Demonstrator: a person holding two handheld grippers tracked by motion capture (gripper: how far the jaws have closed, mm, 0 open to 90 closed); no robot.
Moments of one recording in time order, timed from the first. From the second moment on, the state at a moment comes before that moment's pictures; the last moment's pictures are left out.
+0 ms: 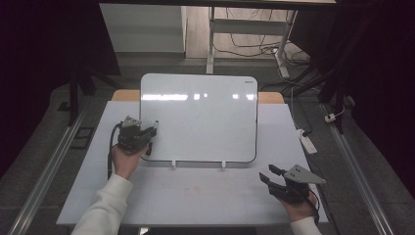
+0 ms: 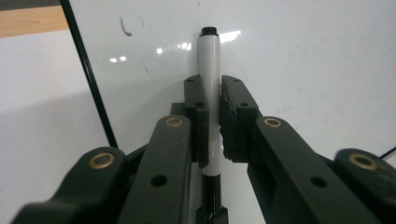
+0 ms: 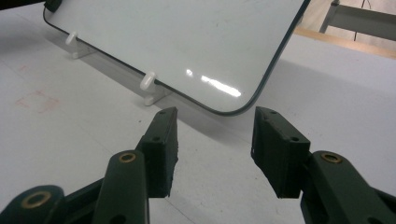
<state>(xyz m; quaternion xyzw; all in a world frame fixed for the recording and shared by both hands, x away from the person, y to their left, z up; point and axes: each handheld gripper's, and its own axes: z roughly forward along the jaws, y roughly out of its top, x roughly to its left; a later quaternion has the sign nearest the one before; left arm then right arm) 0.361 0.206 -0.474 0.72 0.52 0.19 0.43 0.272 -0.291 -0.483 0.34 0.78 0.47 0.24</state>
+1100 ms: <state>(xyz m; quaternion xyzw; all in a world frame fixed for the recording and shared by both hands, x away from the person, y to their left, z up) 0.264 0.225 -0.465 0.78 0.41 0.16 0.44 0.290 -0.300 -0.496 0.32 0.80 0.45 0.25</state>
